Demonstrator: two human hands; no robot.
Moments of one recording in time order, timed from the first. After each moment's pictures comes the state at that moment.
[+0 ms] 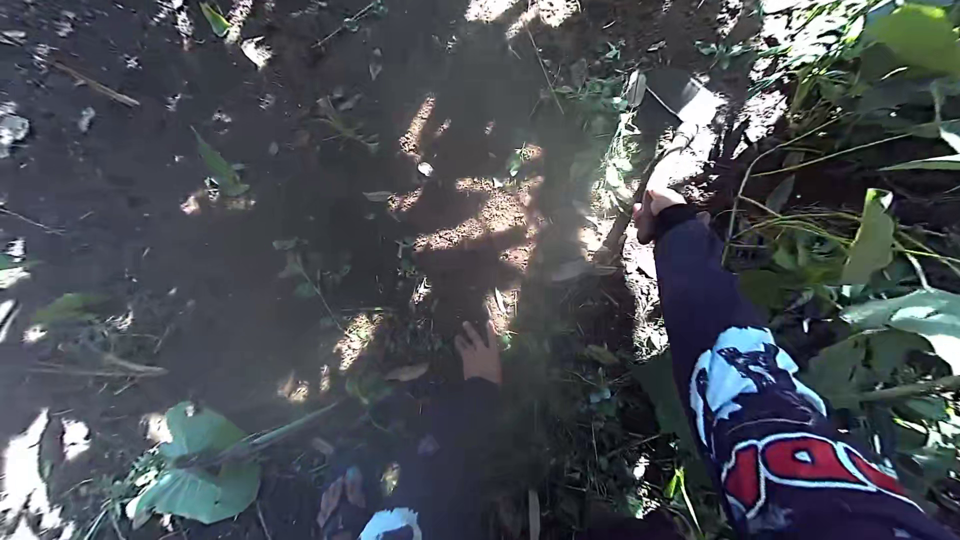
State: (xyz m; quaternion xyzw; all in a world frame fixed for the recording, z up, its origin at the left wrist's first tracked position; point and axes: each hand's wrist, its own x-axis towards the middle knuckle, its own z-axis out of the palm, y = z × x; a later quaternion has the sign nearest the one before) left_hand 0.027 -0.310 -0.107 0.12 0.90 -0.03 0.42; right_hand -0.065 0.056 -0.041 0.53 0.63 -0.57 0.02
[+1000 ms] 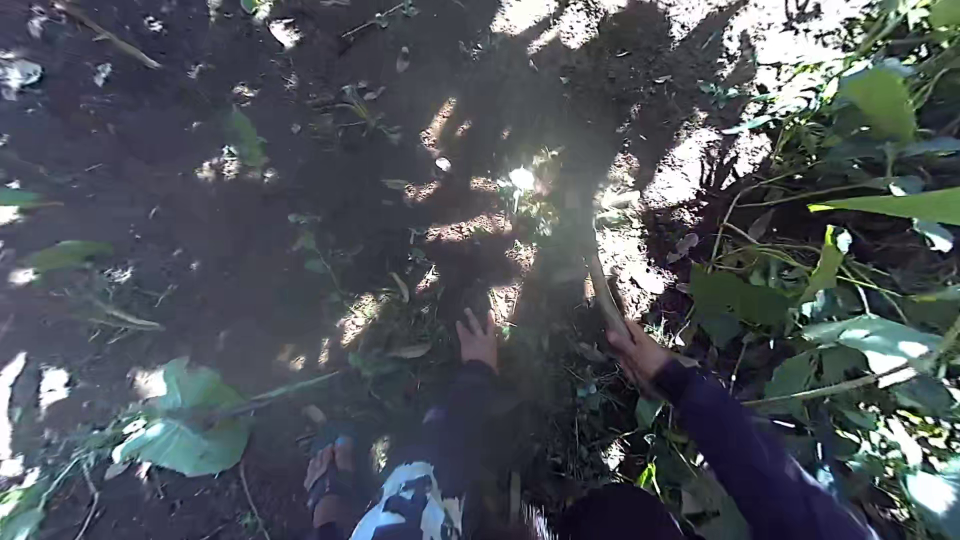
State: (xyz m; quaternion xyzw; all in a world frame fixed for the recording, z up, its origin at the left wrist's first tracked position) left_hand 0.027 -0.316 -0.107 0.14 0.90 -0.02 0.42; right_hand 0.126 -0.053 -0.031 0.36 0.74 -0.47 0.31
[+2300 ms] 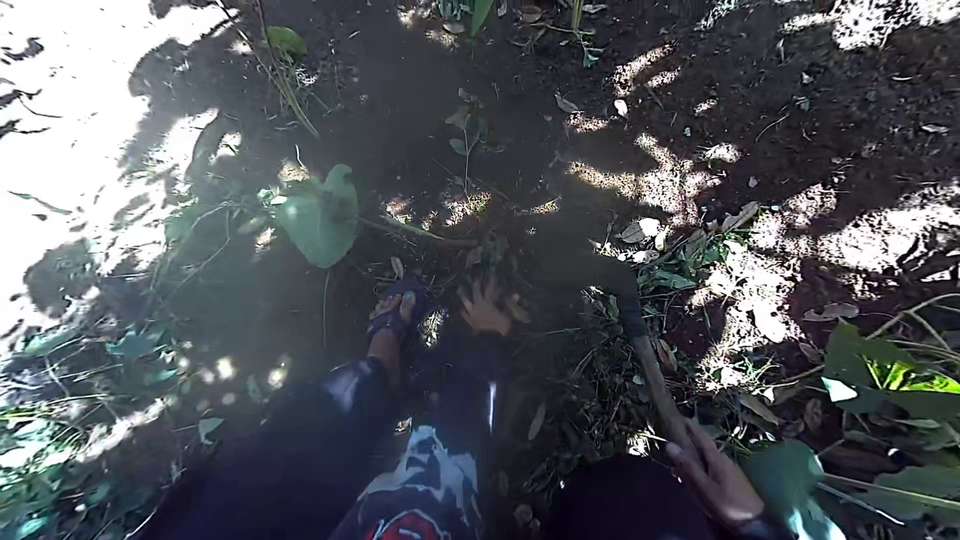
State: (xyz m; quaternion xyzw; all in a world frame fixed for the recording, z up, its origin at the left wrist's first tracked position) left_hand 0.115 -0.440 -0.123 -0.28 0.88 0.33 0.18; right_hand 0.261 -0.090 0.007 0.13 0.85 -0.34 0.37
